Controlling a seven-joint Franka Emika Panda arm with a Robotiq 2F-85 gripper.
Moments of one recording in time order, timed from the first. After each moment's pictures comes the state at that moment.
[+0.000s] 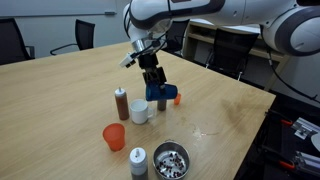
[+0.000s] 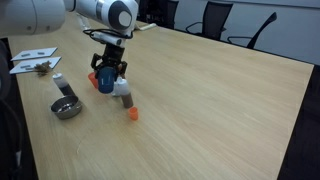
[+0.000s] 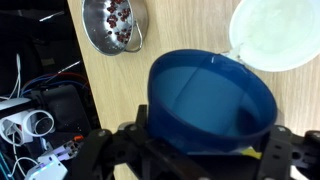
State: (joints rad) arm 0.26 1.20 0.08 -0.59 0.21 1.32 2.19
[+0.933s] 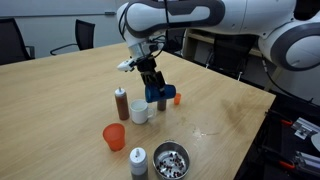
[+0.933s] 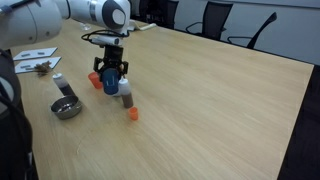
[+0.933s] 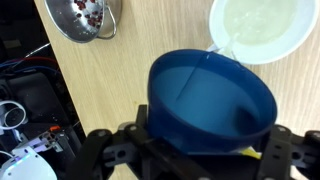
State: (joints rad) arm 0.32 1.29 0.05 -0.43 0.08 1.29 2.19
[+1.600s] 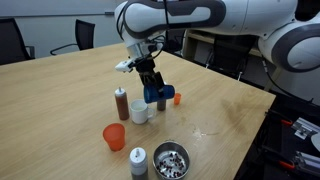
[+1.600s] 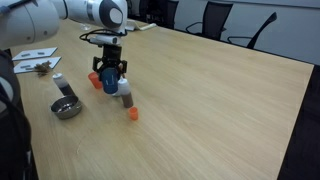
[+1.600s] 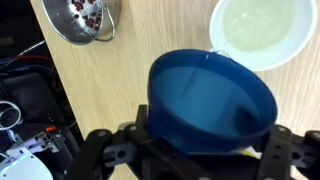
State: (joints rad) arm 0.33 1.29 0.05 -0.42 0.07 1.30 2.19
